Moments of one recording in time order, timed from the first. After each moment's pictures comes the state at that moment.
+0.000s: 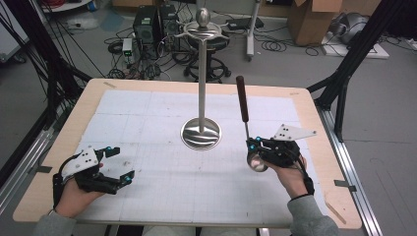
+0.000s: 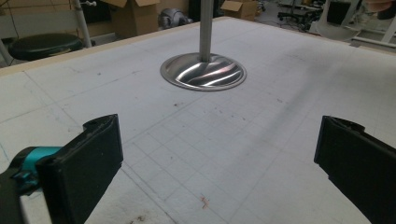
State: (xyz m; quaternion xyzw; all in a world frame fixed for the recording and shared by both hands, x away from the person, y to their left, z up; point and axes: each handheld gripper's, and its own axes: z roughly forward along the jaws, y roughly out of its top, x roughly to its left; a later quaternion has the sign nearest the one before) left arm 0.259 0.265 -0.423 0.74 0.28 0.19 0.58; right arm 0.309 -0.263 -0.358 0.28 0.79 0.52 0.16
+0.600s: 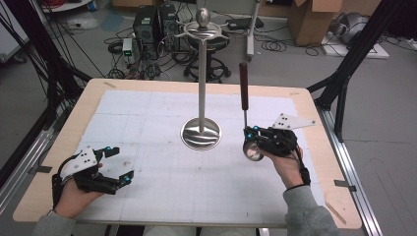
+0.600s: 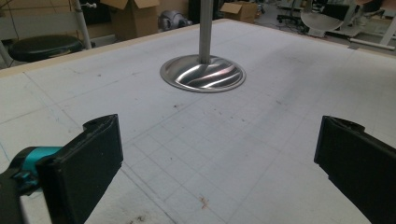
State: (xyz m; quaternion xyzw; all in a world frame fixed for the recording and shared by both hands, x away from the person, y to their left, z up) left arm 0.258 0.267 -0.421 0.73 0.28 0.19 0.59; right arm 0.329 -0.257 -0.343 0.28 0.78 0.54 0.17
